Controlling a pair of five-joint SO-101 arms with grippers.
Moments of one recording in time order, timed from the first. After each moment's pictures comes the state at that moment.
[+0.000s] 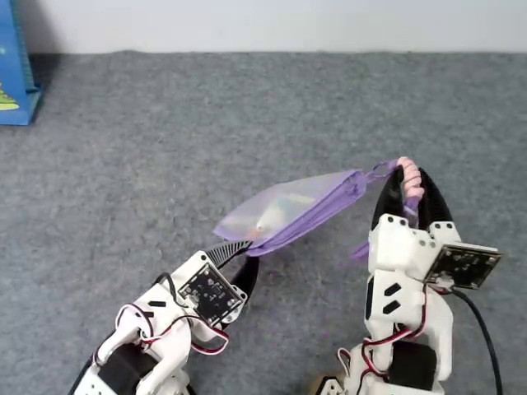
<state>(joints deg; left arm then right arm) 33.8 -102.2 84.0 56.0 -10.1 8.7 -99.0 75.5 30.5 -5.0</state>
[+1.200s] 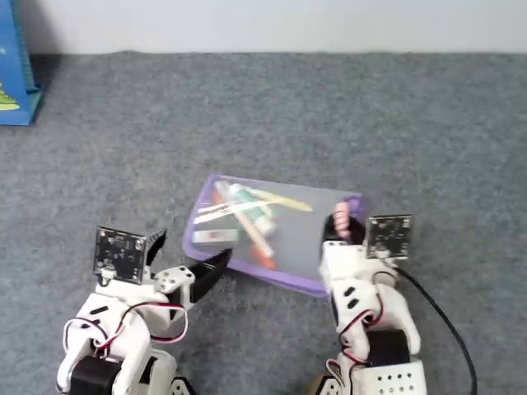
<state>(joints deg) 6.5 -102.2 71.3 73.5 6.1 -10.5 -98.7 91.8 40.6 -6.5</state>
